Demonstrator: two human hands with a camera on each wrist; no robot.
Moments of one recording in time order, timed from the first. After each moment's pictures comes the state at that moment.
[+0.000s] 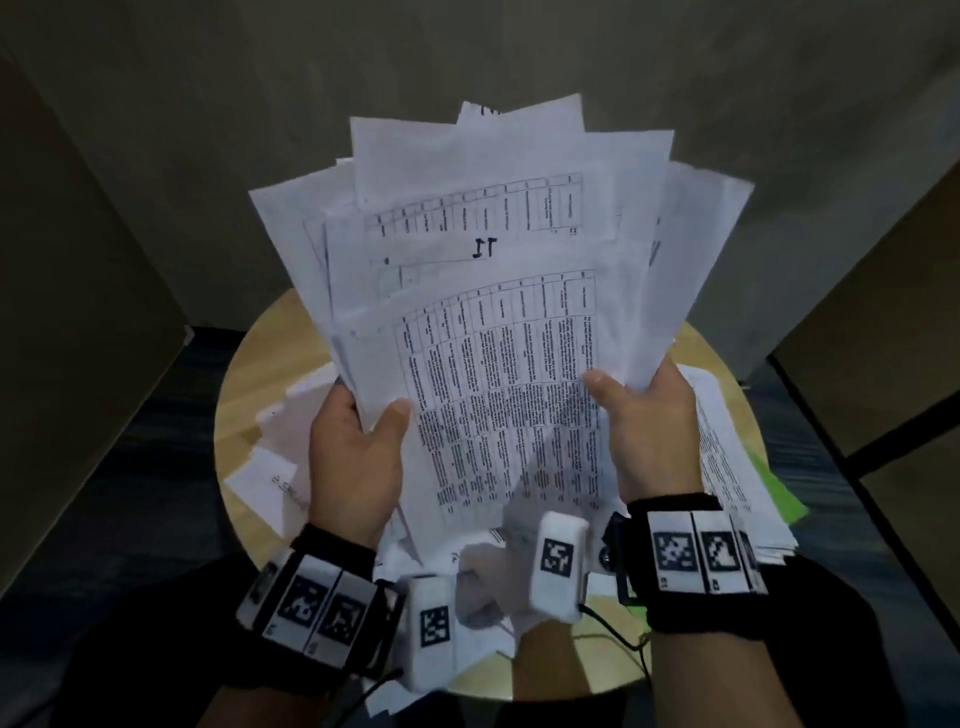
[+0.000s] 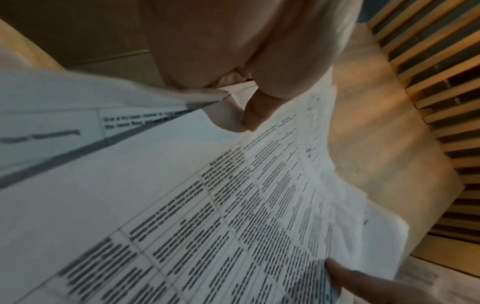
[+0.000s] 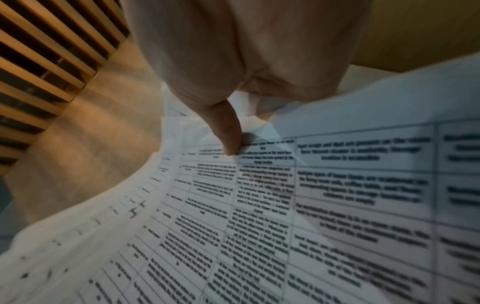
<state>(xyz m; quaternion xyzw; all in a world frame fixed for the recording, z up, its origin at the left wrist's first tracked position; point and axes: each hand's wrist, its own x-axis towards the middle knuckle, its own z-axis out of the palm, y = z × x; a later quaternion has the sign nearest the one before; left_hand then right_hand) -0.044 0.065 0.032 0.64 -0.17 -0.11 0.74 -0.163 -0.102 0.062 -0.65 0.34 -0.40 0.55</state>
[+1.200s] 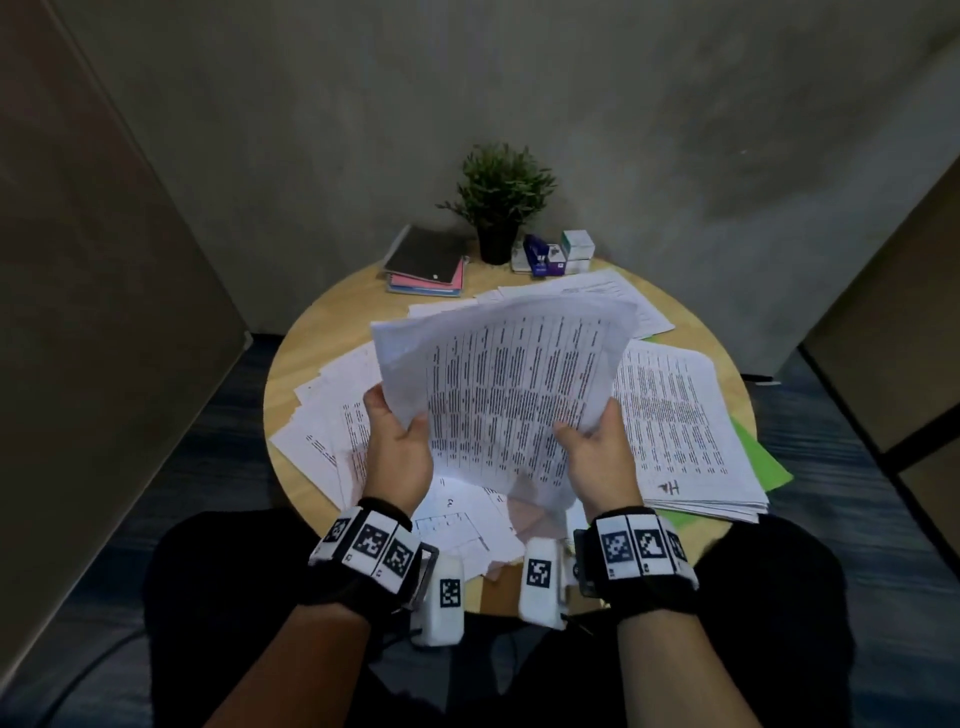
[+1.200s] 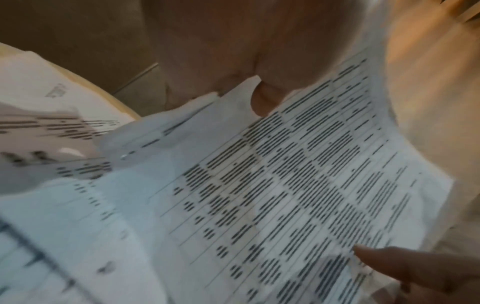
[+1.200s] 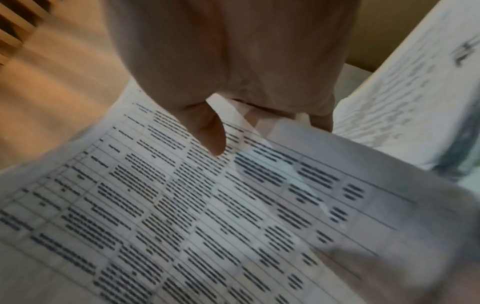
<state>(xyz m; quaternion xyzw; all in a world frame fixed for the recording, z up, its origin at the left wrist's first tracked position) -0.101 0.063 0.009 0.70 -0.14 -0.13 0.69 -0.219 -0.076 0.018 -0.68 0.38 -0.27 0.57</state>
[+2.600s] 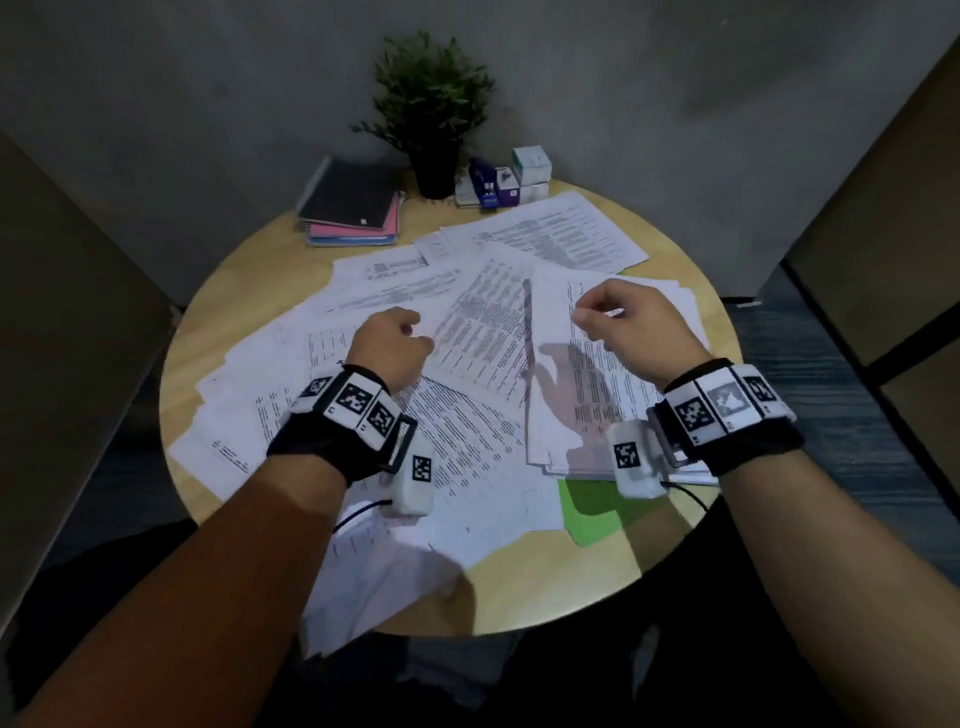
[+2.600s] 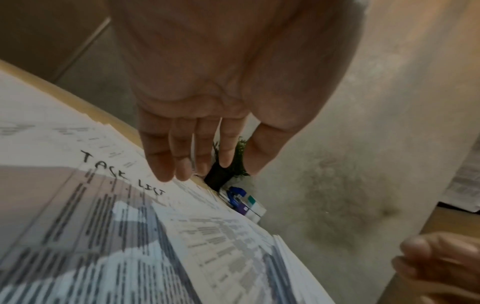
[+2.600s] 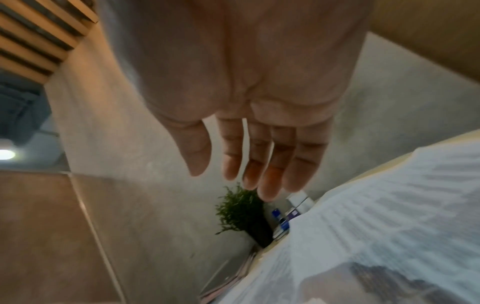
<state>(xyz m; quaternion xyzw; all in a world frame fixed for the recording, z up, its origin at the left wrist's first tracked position) -0.024 -0.054 -0.001 0.87 -0.22 -0.25 0.38 -0.210 -0.230 0.020 -0.82 0.33 -0.18 0.42</state>
